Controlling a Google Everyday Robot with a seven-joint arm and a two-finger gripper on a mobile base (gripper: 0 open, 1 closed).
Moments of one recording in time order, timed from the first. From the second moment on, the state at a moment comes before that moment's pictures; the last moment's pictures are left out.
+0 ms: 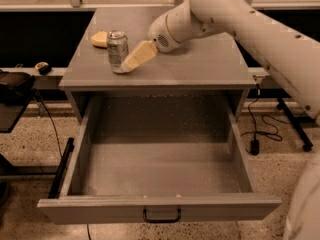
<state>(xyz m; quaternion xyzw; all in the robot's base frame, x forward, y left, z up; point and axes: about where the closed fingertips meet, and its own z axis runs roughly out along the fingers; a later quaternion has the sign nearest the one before) 0.707 0.052 0.912 -0.52 0.72 0.18 0.42</state>
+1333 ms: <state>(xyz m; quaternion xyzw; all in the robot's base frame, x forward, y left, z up) 0.699 0.178 0.908 -0.52 0.65 0.34 0.44</state>
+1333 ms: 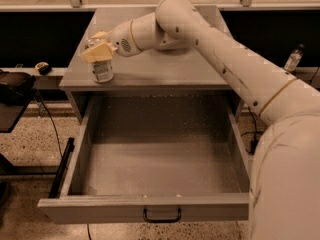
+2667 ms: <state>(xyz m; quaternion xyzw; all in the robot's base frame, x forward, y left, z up) 0.512 0.012 0.890 -0.62 0.55 0.36 0.42</state>
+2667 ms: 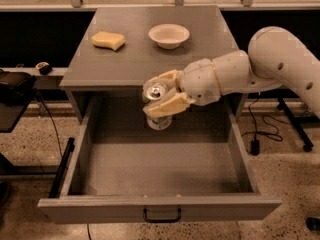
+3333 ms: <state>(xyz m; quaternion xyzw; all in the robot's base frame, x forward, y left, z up) 0.522 0.033 0.797 -0.52 0.55 0.45 0.48</state>
